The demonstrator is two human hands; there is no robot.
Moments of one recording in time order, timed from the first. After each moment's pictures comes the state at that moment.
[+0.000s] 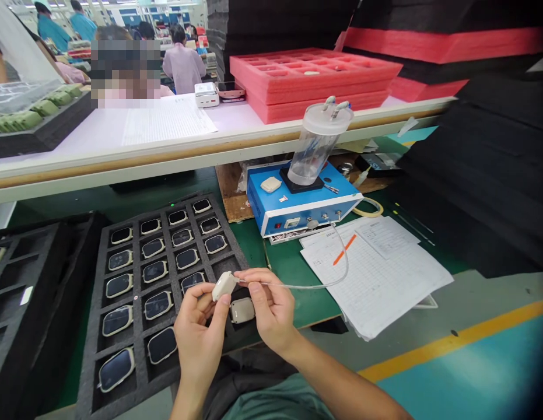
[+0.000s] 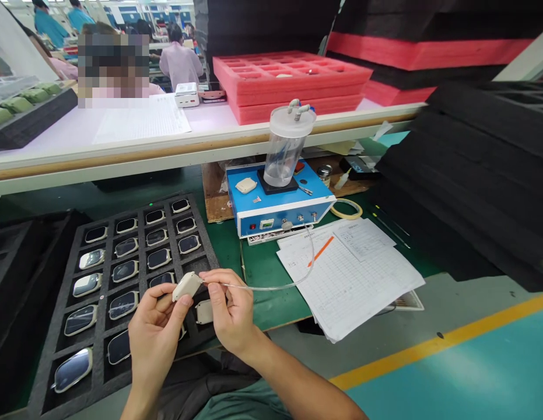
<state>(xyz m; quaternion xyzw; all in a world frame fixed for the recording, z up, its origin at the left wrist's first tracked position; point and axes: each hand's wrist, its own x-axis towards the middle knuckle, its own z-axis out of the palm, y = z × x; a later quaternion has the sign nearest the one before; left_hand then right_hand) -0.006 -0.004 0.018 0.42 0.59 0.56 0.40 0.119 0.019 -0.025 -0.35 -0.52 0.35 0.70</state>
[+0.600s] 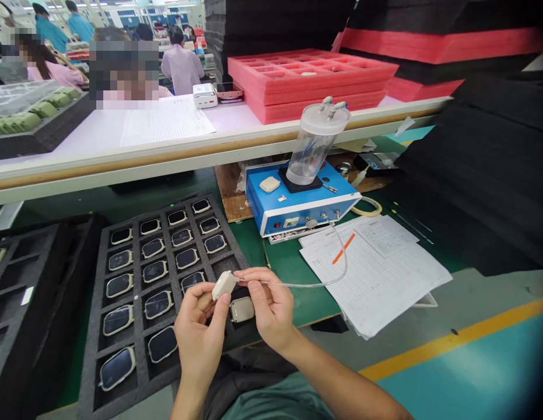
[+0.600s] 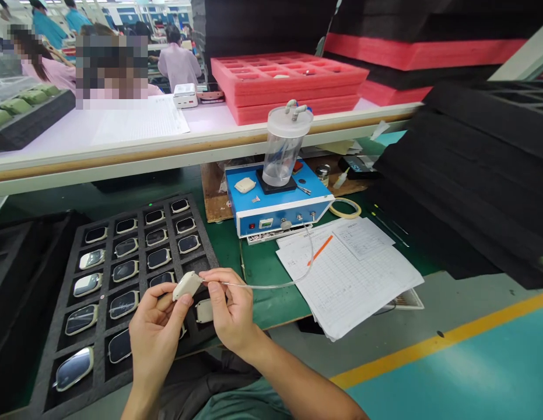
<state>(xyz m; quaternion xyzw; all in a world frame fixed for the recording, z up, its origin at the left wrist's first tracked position) -0.006 -0.003 0.017 0.42 0.59 0.56 0.40 0.118 0.020 -0.024 -0.36 -0.52 0.34 0.70</state>
